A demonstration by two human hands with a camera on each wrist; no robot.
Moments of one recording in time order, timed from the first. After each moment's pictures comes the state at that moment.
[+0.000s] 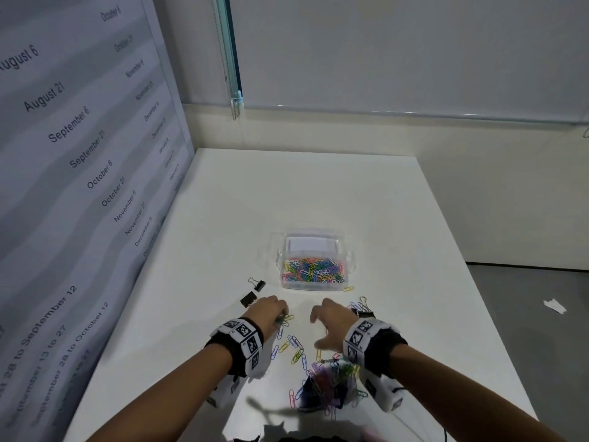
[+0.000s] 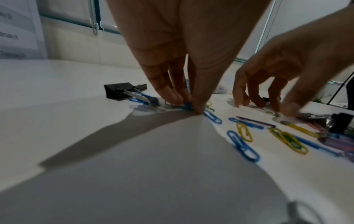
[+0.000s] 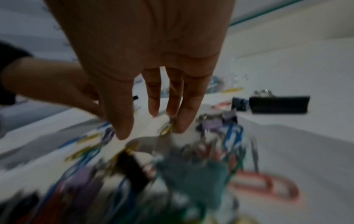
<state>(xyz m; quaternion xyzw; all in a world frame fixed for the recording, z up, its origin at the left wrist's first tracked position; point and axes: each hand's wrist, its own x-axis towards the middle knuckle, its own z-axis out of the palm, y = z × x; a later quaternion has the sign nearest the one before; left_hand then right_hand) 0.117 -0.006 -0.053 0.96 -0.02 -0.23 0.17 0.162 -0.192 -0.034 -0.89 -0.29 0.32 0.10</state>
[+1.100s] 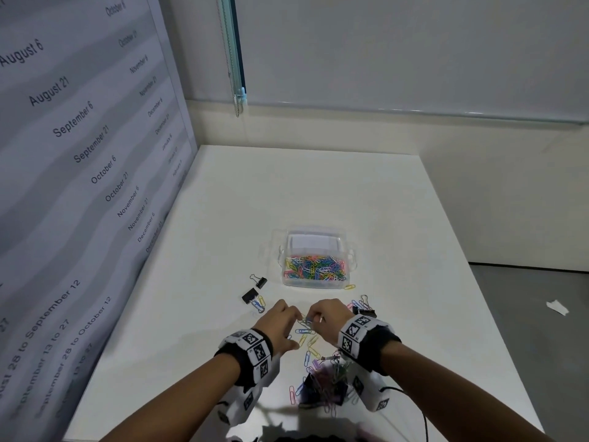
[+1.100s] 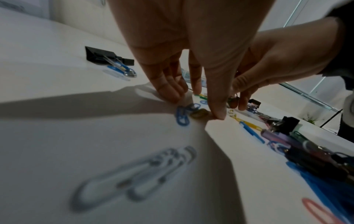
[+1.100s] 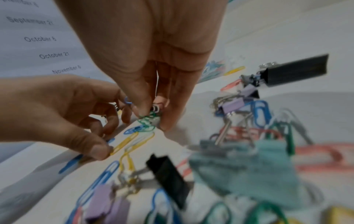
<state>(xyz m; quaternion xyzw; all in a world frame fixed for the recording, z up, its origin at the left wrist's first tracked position) 0.099 -0.029 -0.059 0.93 0.01 -0.24 0.27 0.162 -0.179 -0.033 -0.90 -0.26 0.30 0.19</state>
